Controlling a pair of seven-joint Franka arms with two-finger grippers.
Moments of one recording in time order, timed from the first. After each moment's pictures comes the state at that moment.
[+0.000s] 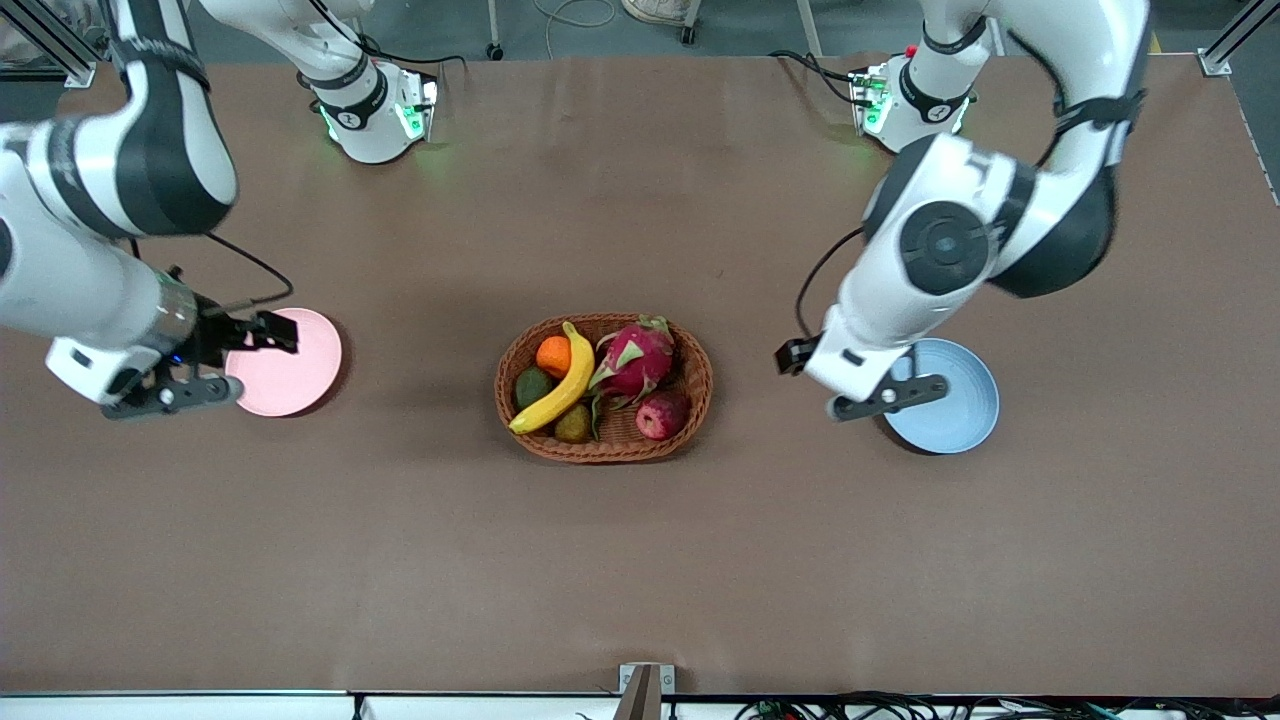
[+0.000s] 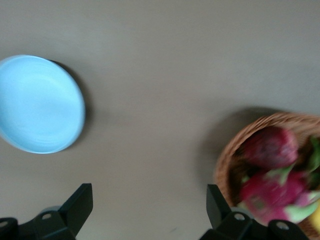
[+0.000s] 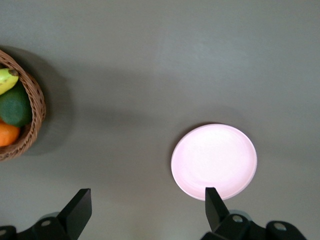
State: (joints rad) left arm -0.38 0.44 -0.14 -1.48 0.02 1.86 -0.78; right arm 0.12 0.26 -0.01 -1.61 0.01 1.72 -0.08
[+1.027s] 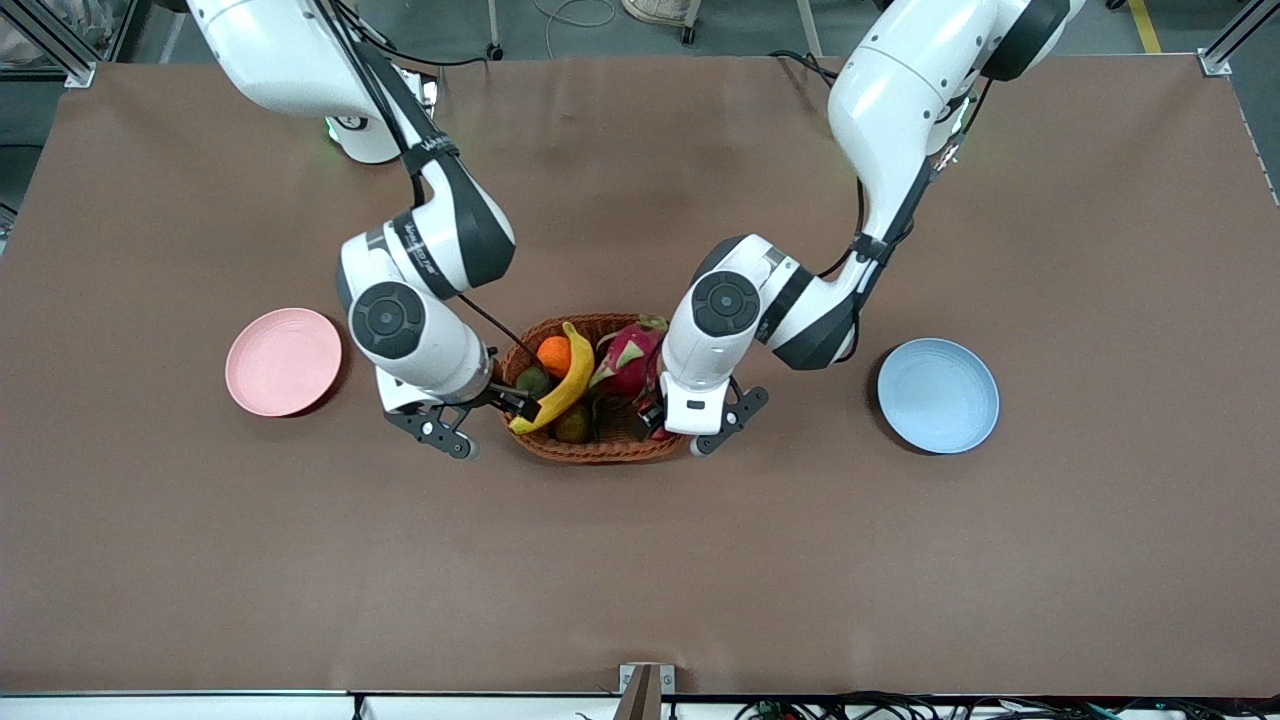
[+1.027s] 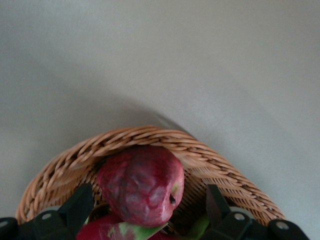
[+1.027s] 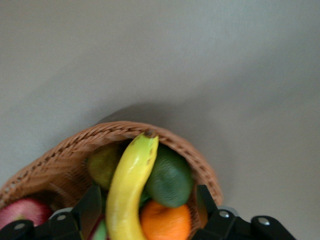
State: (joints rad) left arm -0.58 0.80 -0.14 -1.34 0.02 2.28 -1.42; right arm 0.47 0.56 0.00 -1.54 0.16 2.08 0.98
